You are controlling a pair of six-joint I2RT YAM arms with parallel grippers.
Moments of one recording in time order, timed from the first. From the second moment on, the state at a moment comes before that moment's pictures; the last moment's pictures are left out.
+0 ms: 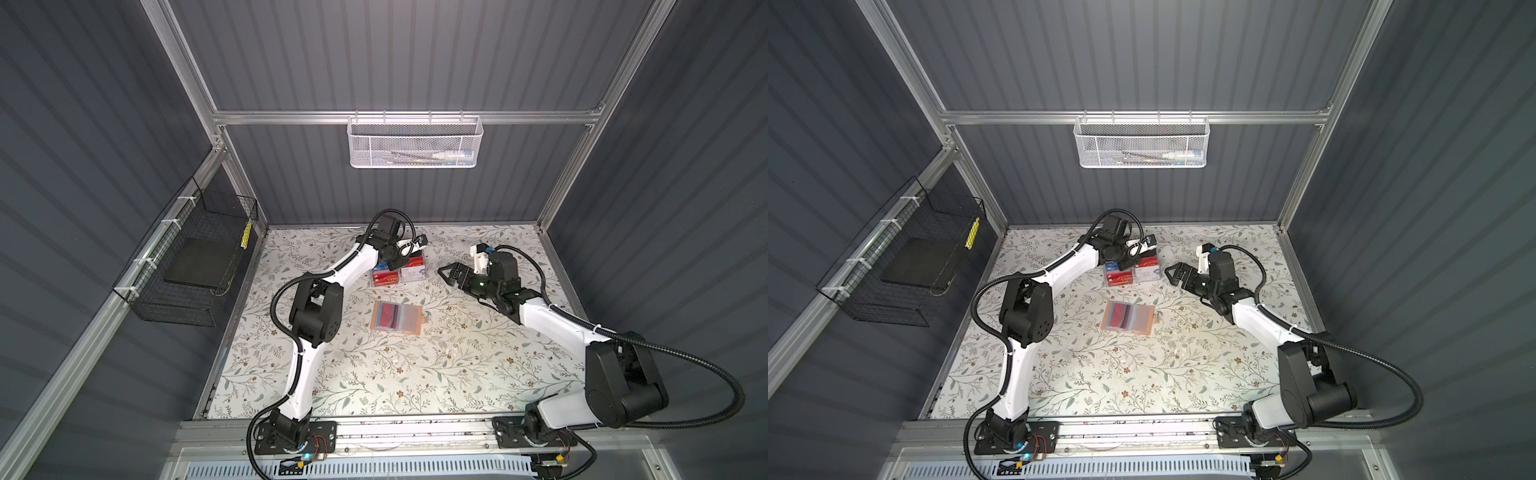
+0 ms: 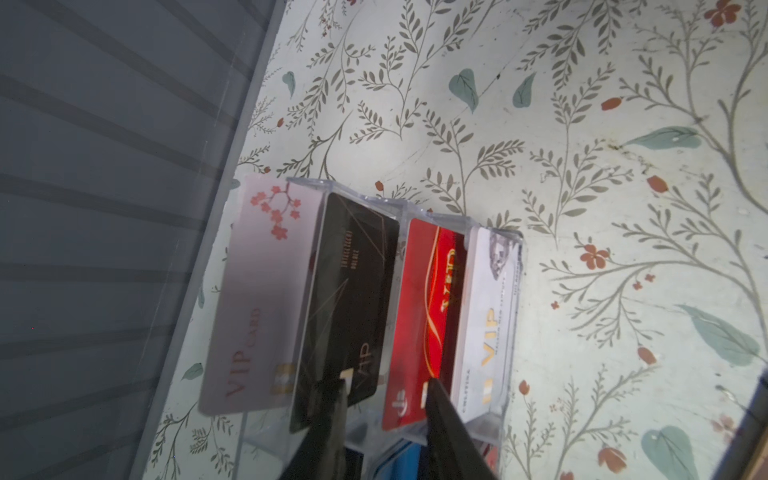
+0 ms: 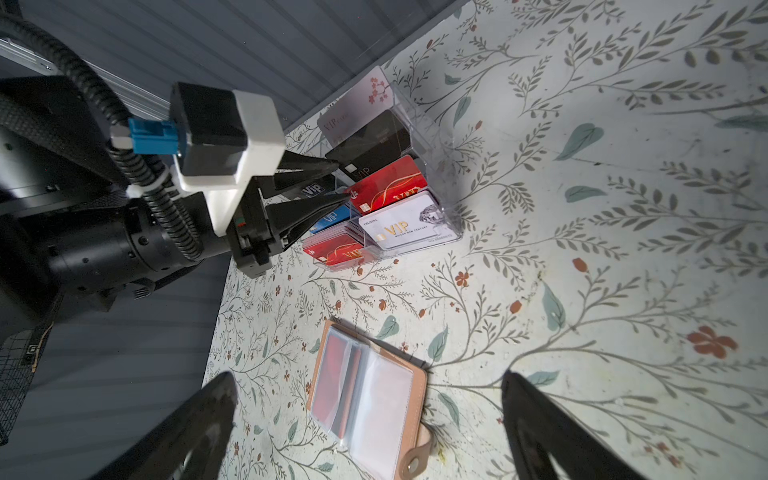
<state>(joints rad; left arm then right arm) -0.52 2.23 1.91 -0.52 0.18 0.82 0.30 1.45 0.84 0.08 -0.40 0.67</state>
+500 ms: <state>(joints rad) -0.52 1.76 1.56 -0.17 0.15 0.60 0.30 1.45 0.82 0.11 -0.42 0.67</state>
